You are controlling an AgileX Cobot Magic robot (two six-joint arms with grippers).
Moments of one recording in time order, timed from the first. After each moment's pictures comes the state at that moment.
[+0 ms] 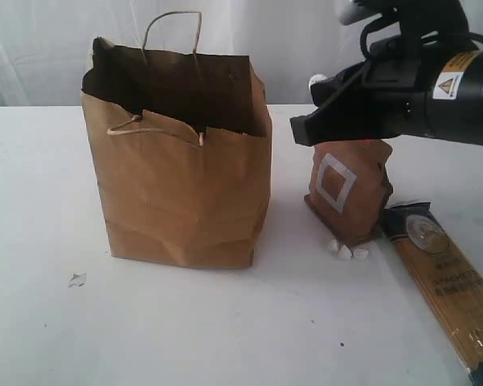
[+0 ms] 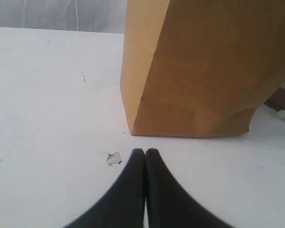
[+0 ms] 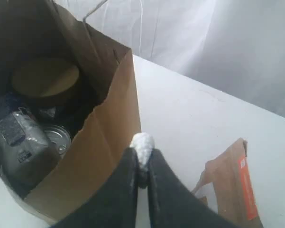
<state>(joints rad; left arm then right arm) -0.38 0.05 0.02 -0.16 0.22 -0.05 0.53 1.19 -0.87 -0.04 0.16 -0.04</state>
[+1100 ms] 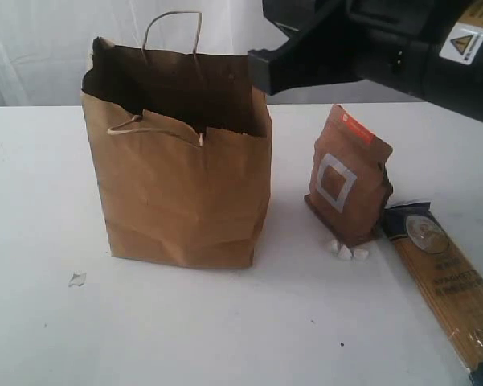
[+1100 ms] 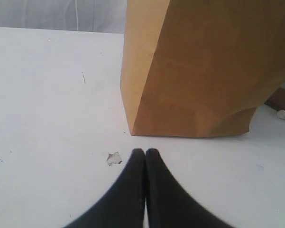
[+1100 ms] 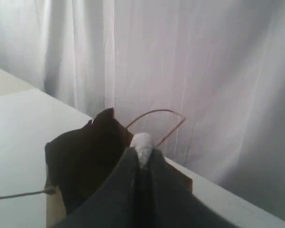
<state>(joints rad) -0.38 0.05 0.02 -0.16 0.22 -0.05 0.67 1.12 -0.87 -0.04 -0.15 -0.04</state>
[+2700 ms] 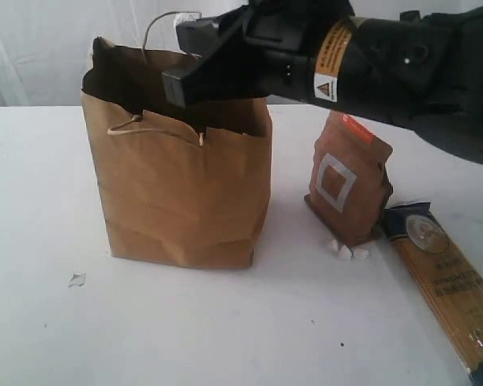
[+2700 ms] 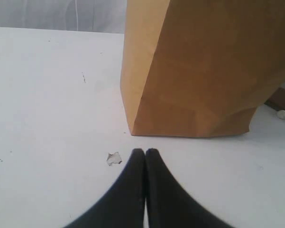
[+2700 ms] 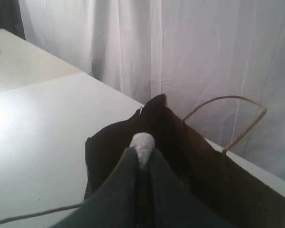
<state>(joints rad) -0.38 0.05 0.02 -0.16 0.22 -0.05 0.68 1.39 -1.02 -0.75 -0.25 0.73</state>
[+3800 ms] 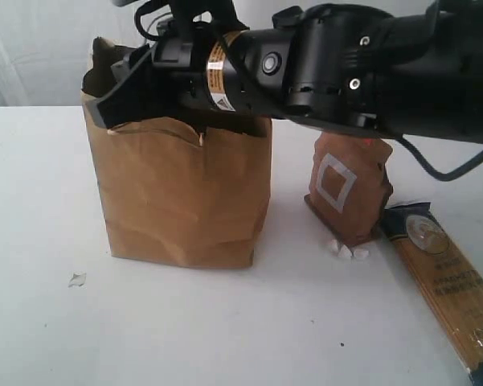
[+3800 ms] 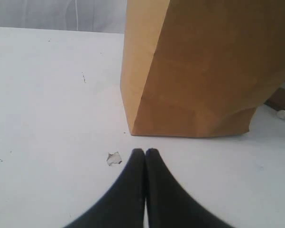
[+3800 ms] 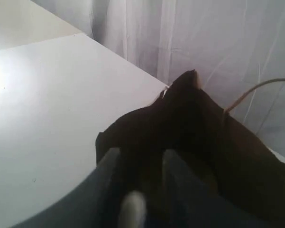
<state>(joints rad) -0.38 0.05 0.02 -0.16 0.22 -0.05 0.80 1.62 -1.24 -0.97 -0.07 0.92</state>
